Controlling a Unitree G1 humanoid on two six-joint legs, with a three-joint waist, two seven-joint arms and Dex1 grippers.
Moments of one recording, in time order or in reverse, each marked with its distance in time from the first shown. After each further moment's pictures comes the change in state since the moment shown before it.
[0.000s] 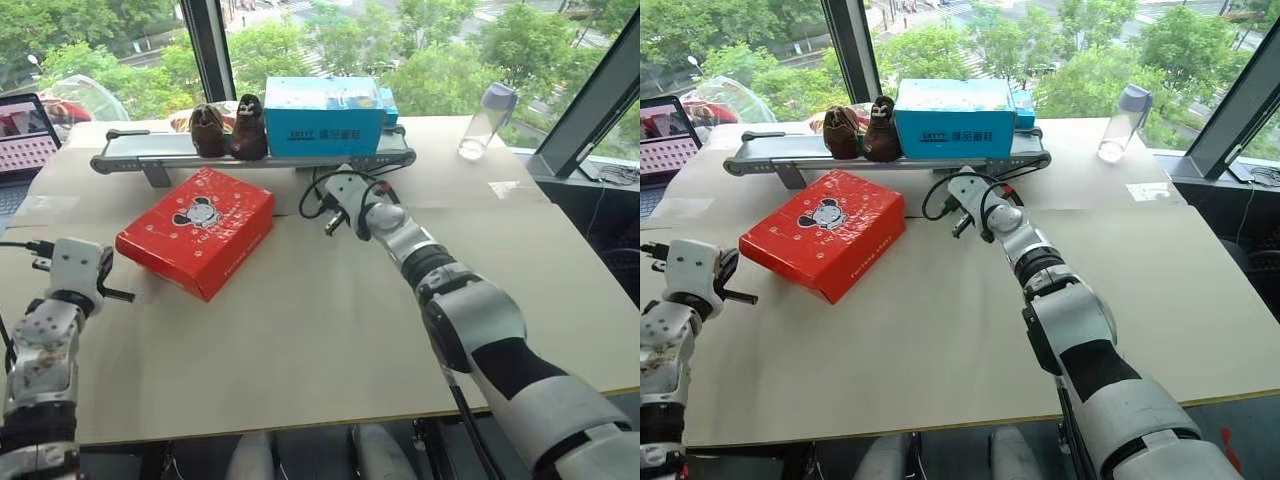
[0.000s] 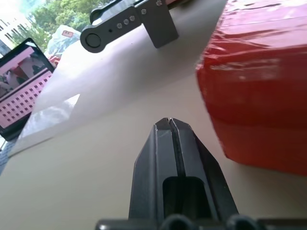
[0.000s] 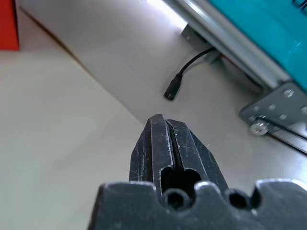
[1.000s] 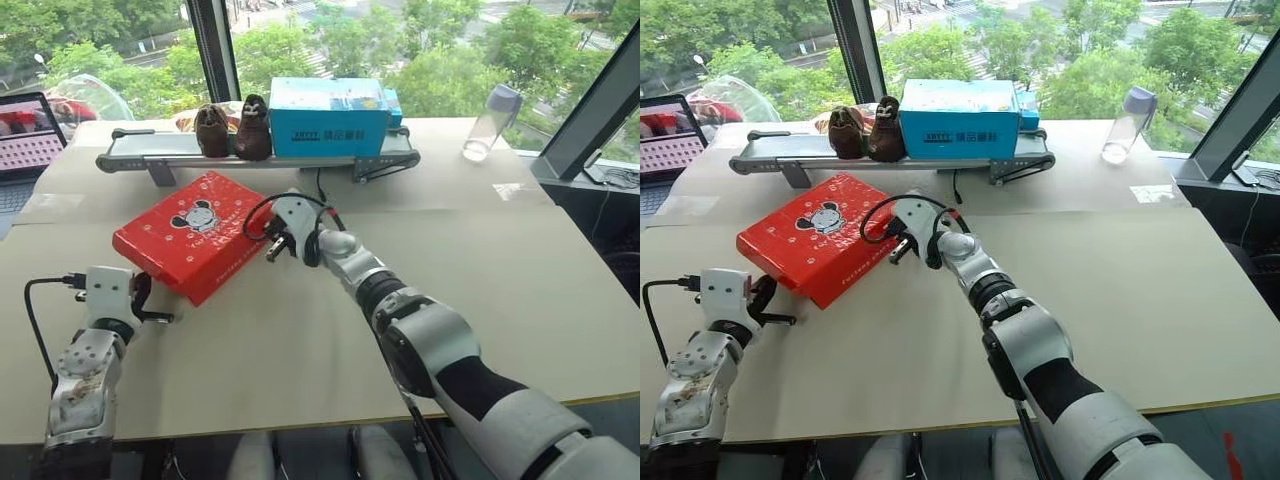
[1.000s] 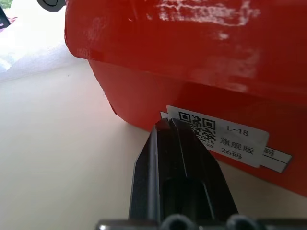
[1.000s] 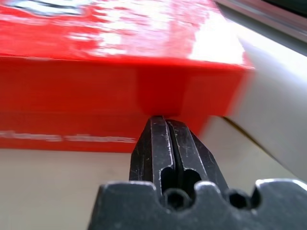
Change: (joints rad) left arm 0.258 -0.275 0.010 -0.447 -0.140 0.228 0.067; right arm 0.066 0.221 -0.061 -0.015 0.155 -0.100 0.161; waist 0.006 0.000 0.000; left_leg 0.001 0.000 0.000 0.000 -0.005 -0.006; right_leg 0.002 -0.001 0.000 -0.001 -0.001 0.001
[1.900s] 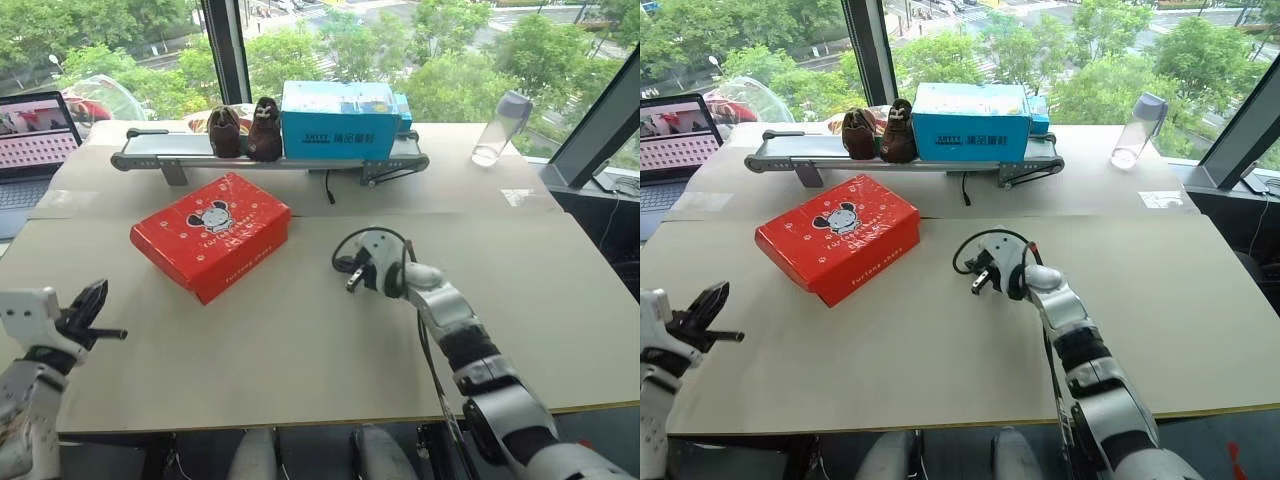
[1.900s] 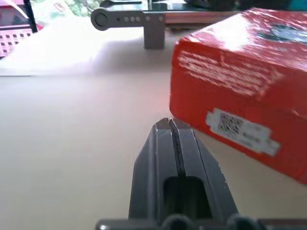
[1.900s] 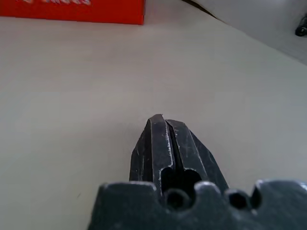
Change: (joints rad) left arm 0.095 0.050 0.235 -0.044 -0.279 0.017 -0.167; right arm 0.473 -0.362 0.149 -0.704 0.113 0.330 0.094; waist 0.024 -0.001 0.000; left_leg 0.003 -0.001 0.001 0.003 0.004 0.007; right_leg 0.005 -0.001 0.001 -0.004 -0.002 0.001
